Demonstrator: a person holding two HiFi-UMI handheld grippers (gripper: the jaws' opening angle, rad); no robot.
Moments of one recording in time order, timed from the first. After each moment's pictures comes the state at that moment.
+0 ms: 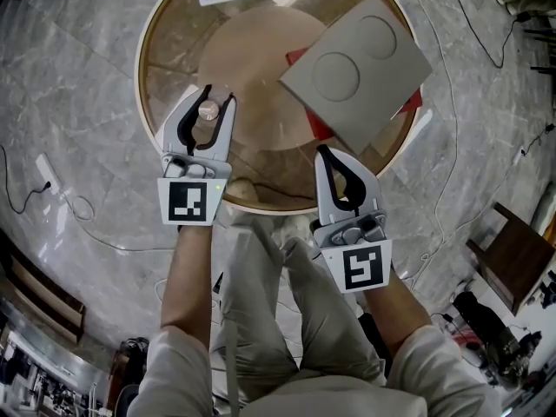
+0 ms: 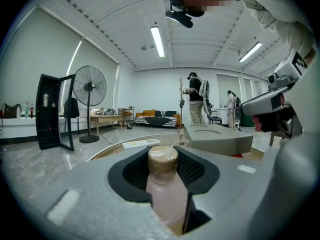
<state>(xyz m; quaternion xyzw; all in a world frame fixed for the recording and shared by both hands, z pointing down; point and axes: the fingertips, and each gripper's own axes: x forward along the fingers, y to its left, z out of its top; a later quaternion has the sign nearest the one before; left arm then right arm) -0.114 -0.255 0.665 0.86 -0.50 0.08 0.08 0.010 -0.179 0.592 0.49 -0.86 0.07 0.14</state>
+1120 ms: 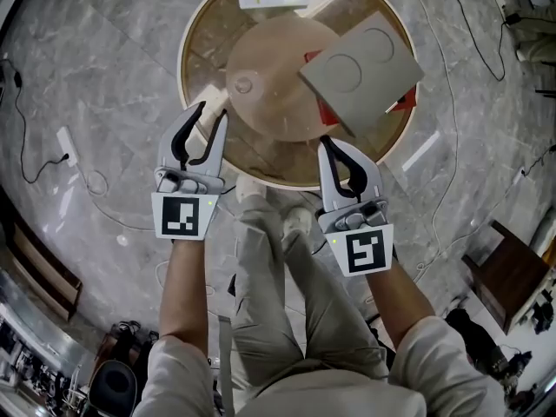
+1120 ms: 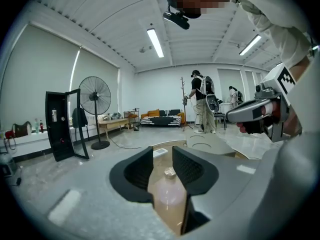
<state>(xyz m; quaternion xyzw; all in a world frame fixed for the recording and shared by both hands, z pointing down) -0.162 -0.192 0.559 0.84 -0.53 0.11 0.06 -0.011 -0.157 0.519 0.44 -0.89 0.06 0.13</state>
